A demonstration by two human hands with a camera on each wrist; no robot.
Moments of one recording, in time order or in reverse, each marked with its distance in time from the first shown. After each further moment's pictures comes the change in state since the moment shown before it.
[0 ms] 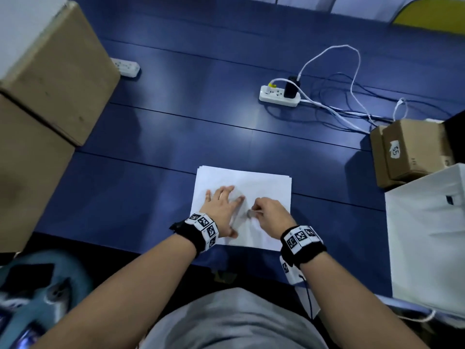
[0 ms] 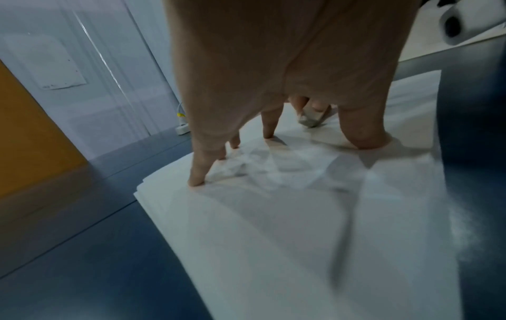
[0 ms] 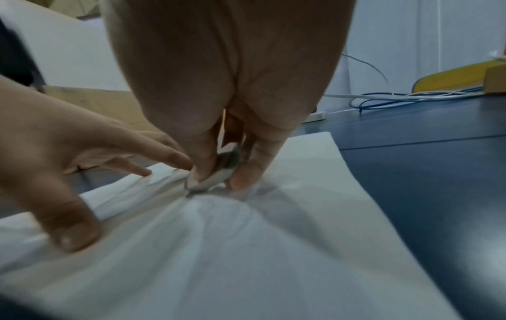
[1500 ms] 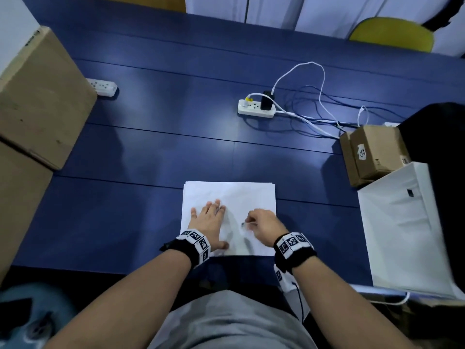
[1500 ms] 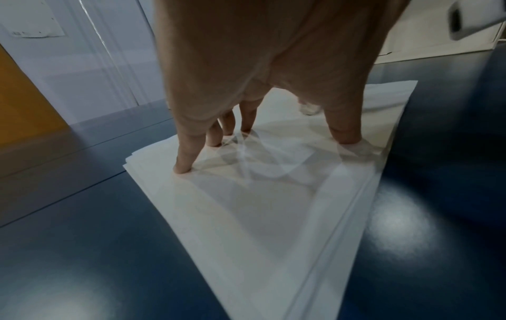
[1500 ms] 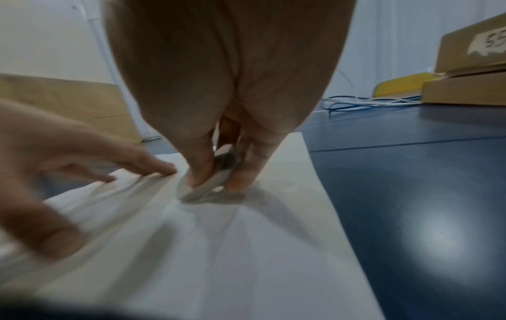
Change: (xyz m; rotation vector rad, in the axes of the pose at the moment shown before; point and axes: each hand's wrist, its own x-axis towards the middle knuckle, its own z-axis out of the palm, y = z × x) left_hand -0.002 -0.007 0.007 -0.048 -0.011 -0.023; right_hand -0.012 0.002 -0.005 -0.017 0.002 0.079
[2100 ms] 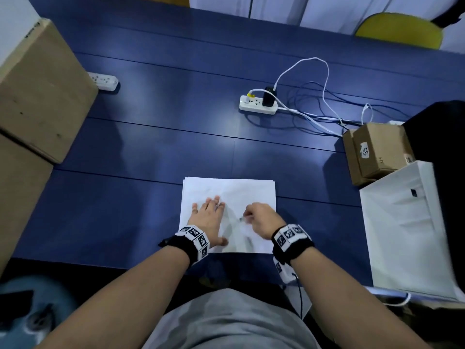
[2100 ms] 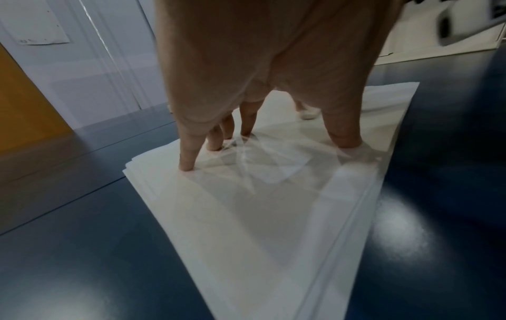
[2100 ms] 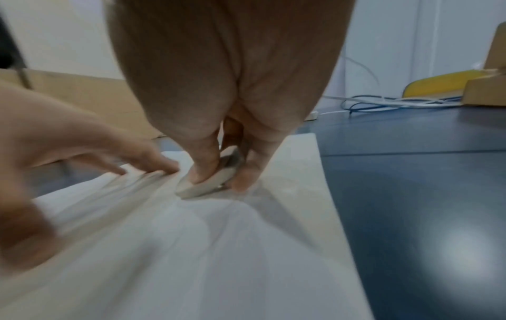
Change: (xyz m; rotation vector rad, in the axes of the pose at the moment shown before) left_hand 0.000 0.005 0.000 0.023 0.009 -0.021; right_hand 0.012 0.001 -0.006 -0.064 -0.048 -0.028
